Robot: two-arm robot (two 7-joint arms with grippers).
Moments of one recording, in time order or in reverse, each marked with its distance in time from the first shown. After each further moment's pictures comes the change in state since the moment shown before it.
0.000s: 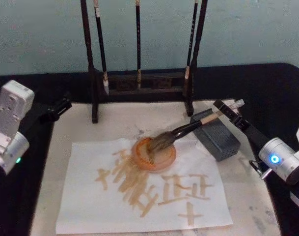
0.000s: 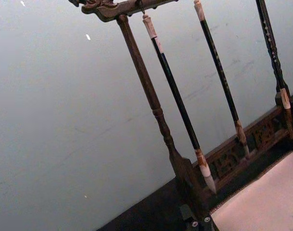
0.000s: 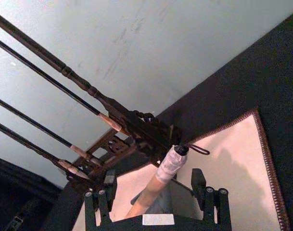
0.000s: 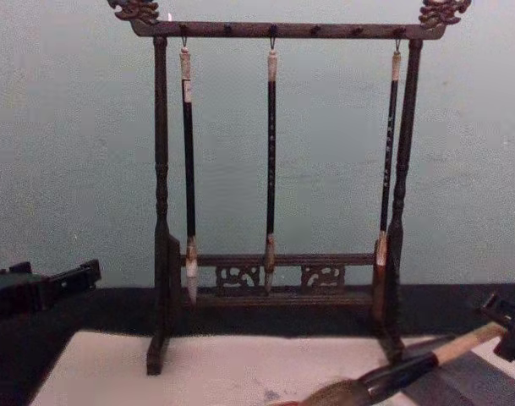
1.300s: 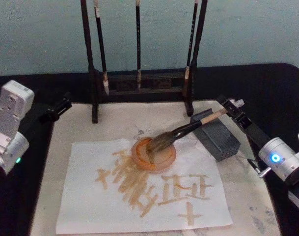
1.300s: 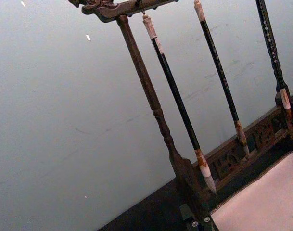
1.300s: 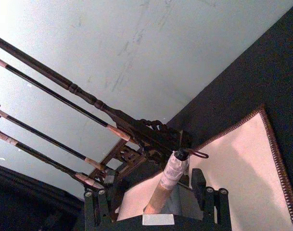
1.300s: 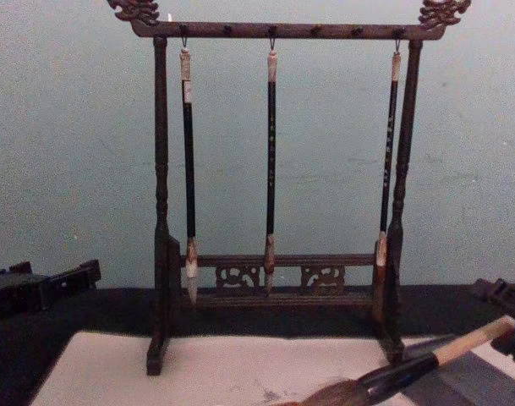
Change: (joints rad) left arm 0.000 0.000 0.000 0.000 0.000 0.000 0.000; right arm 0.018 0.007 -0.032 0.040 0.141 -0.014 0.050
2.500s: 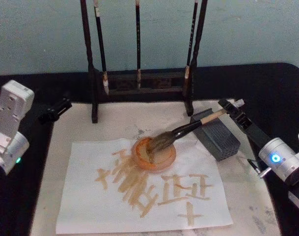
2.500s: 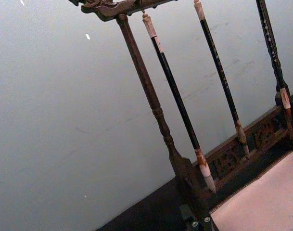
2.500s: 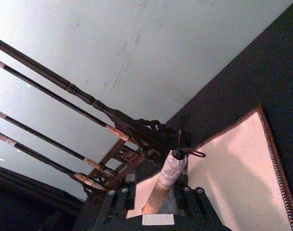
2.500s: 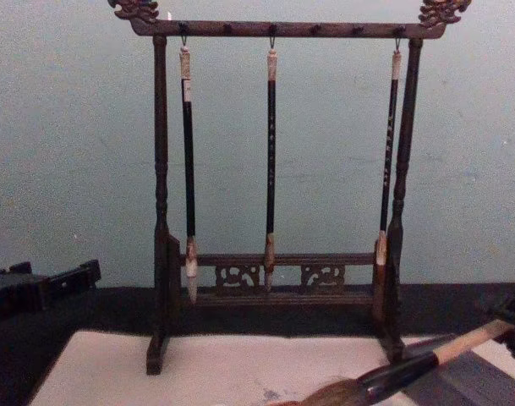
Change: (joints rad) left arm 0.000 0.000 0.000 0.000 0.000 0.000 0.000; right arm -0.002 -0.002 0.003 0.000 0.000 0.002 -0.002
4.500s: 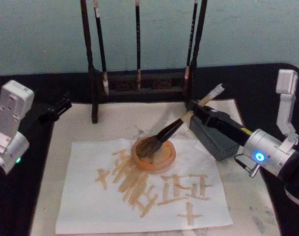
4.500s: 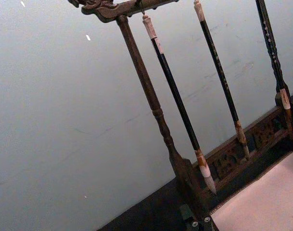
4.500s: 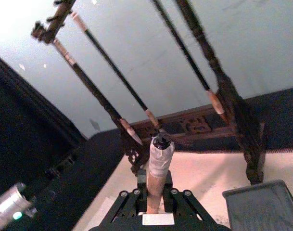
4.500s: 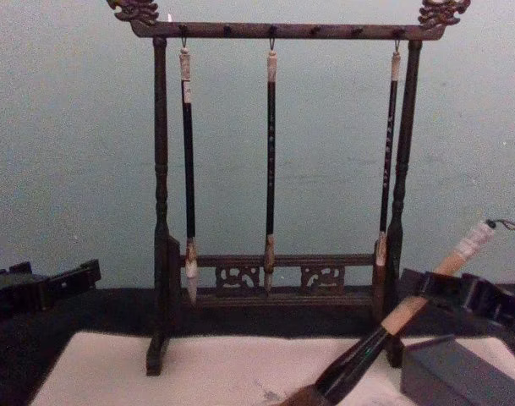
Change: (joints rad) left arm 0.000 0.000 0.000 0.000 0.000 0.000 0.000; right arm -0.009 0.144 -0.173 -0.305 -0.231 -0.012 -0.080
